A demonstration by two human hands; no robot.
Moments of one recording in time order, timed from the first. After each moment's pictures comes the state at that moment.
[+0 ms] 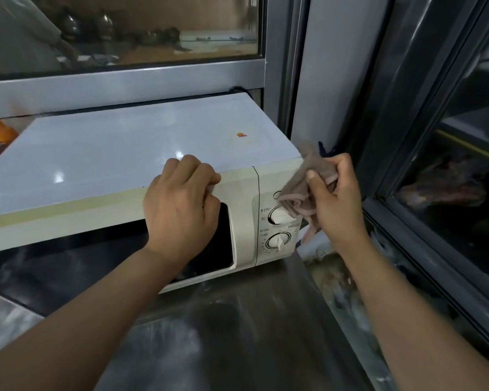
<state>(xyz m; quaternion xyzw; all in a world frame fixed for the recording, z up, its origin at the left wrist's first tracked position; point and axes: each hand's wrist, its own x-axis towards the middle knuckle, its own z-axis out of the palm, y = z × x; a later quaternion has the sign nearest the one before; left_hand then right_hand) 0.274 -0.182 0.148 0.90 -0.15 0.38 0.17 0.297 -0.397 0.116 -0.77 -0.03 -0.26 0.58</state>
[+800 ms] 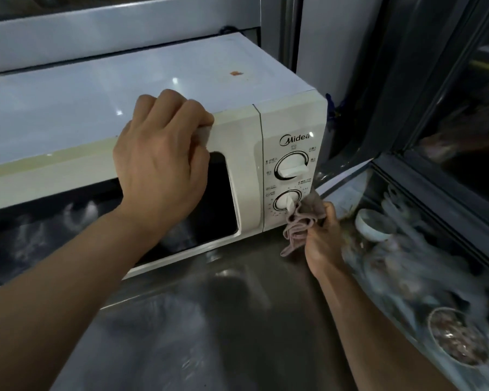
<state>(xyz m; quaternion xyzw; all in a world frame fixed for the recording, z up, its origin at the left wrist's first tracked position) 0.276 -0.175 0.139 0.89 -0.18 0.39 0.13 0.276 -0.374 -0.031 -0.56 0.13 -0.15 0.81</state>
